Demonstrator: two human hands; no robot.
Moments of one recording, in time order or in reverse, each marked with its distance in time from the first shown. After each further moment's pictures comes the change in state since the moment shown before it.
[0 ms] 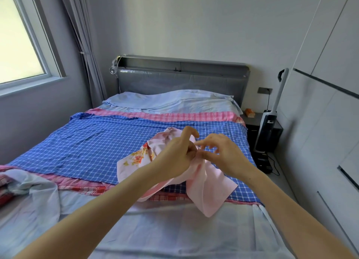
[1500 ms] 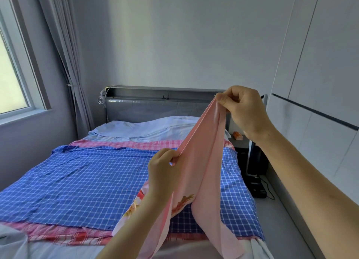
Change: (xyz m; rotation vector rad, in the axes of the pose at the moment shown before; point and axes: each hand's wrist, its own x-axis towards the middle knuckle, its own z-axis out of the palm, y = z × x) left_hand 0.068 -0.028 0.021 0.025 0.796 0.041; right_hand 0.079 -0.032 -0.139 0.274 0.571 -0.183
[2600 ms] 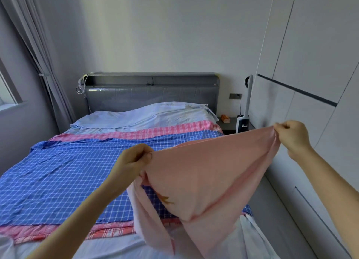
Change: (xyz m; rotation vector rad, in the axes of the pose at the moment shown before) left_hand 0.018 -0.024 -0.046 -0.434 -0.597 -0.337; right_hand -0.061 0.171 -0.110 -0.359 0.360 0.701
